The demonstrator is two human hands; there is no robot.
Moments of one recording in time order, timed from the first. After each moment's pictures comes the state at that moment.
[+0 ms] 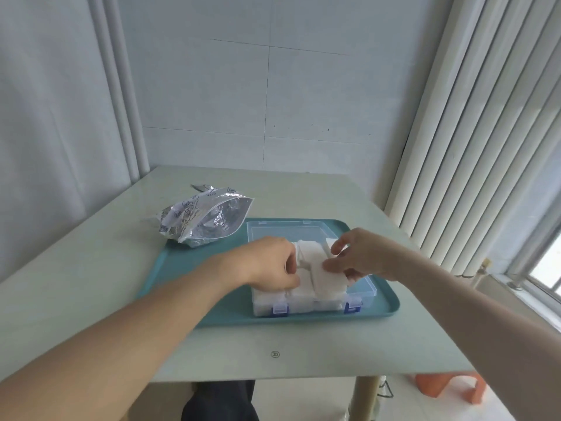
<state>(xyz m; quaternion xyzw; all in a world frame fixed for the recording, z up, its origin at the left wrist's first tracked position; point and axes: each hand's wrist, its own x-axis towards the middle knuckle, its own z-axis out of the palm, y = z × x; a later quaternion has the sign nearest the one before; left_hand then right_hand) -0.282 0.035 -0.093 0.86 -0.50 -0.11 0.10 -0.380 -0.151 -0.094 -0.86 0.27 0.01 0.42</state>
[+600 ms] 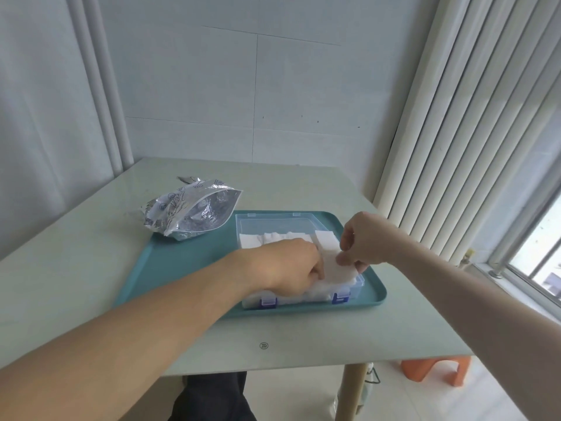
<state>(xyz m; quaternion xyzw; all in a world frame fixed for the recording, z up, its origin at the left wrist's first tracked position) -0.297 -0.004 -0.112 0.79 -0.61 -0.09 0.06 -0.394 -0.156 -0.077 -0.93 0.30 0.01 0.19</state>
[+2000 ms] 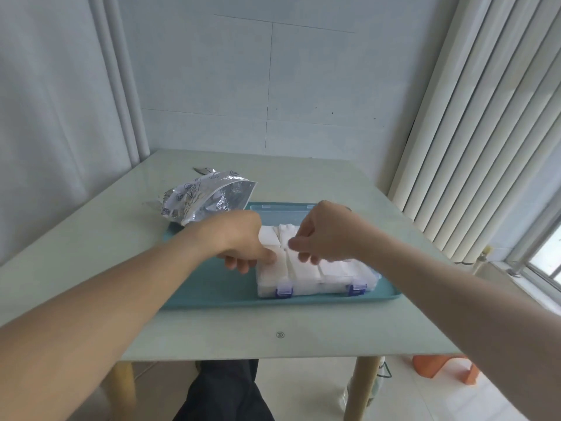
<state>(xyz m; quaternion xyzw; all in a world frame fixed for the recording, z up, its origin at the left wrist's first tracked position) -0.258 0.062 -0.080 0.91 -0.39 -0.17 0.04 -0.367 -0.076 -0.068 -0.97 0.17 0.00 0.17</state>
